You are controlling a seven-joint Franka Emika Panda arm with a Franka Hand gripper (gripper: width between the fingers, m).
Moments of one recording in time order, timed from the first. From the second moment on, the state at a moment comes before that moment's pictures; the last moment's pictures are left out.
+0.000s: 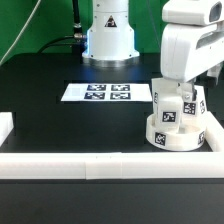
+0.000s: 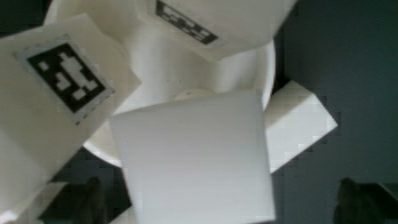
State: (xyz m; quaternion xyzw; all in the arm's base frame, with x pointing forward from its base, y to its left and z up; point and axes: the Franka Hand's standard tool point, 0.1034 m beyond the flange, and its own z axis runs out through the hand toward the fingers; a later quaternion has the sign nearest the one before) arm 0.564 0.122 0.079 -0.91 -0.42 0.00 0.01
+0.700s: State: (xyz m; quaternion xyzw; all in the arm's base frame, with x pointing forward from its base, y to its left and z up) arm 0.564 0.117 0.074 -0.91 -0.41 0.00 0.01
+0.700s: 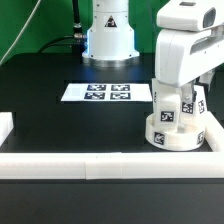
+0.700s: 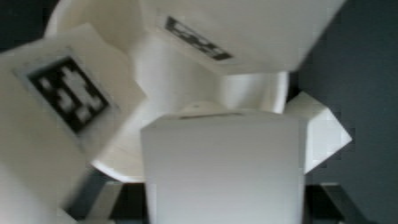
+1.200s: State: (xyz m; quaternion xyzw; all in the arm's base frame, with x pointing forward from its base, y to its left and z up) arm 0.561 0.121 0.073 -0.96 -0.28 0.01 0.01
